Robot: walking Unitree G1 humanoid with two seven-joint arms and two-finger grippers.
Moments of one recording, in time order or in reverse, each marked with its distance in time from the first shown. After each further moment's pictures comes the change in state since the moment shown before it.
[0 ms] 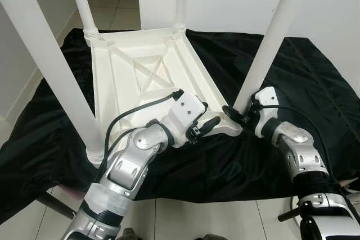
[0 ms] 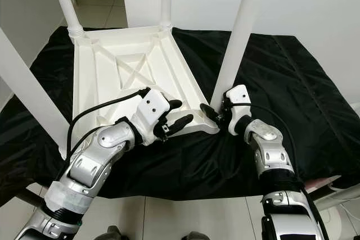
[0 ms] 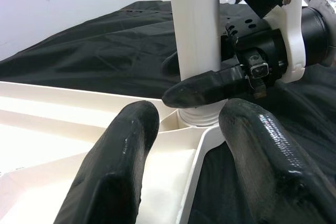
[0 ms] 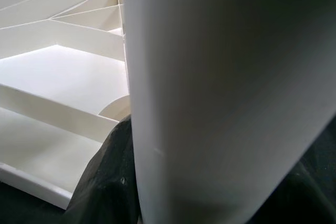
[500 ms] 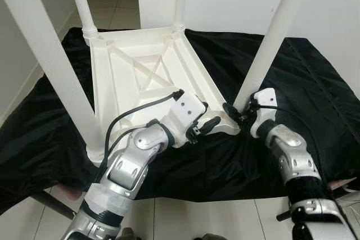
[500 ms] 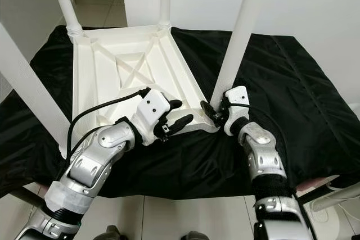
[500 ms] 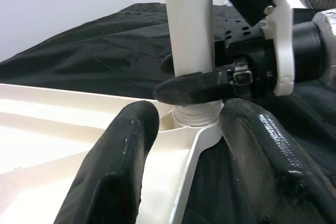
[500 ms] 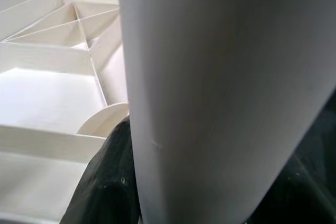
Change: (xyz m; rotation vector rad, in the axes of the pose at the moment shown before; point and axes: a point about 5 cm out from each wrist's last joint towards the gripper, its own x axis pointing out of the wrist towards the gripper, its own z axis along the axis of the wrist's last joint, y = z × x) left arm 0.001 -0.001 0.001 0.000 -0.003 -0.001; right arm 0.003 0.010 -0.002 0.103 -0.044 -0.254
